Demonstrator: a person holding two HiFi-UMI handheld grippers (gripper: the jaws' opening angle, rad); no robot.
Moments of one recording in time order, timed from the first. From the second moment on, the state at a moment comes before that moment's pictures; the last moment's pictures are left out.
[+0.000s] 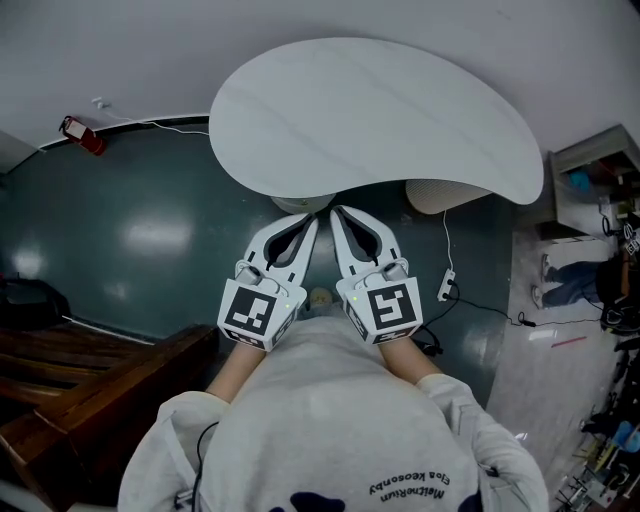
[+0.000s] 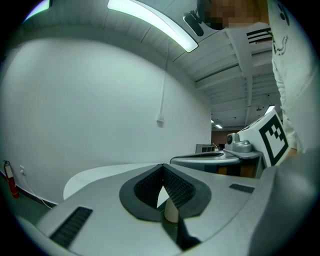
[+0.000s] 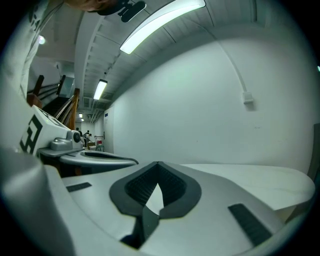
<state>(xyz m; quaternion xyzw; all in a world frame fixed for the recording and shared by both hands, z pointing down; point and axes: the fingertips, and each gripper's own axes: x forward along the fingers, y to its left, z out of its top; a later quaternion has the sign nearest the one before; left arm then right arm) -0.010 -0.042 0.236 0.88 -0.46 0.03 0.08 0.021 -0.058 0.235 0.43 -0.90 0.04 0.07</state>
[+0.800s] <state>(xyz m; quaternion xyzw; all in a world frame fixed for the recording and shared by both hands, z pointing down) -0.004 -0.017 0.242 0.89 -0.46 0.04 0.08 0.021 -0.028 0.242 0.42 -0.90 0.05 0.08</state>
